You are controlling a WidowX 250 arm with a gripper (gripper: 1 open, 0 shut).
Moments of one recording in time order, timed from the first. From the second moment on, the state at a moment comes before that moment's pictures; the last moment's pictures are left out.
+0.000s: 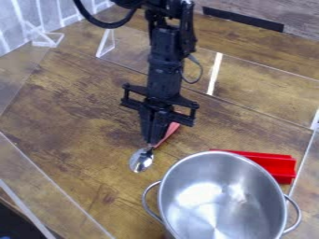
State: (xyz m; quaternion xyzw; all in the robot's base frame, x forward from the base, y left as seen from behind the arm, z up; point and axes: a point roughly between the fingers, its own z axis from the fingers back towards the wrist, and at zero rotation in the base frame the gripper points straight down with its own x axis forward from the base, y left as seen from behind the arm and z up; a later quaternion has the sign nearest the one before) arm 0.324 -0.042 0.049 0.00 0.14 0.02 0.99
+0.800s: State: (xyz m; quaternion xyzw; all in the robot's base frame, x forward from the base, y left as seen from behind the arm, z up) arm 0.340 -0.033 0.032 0.00 0.15 0.06 0.99
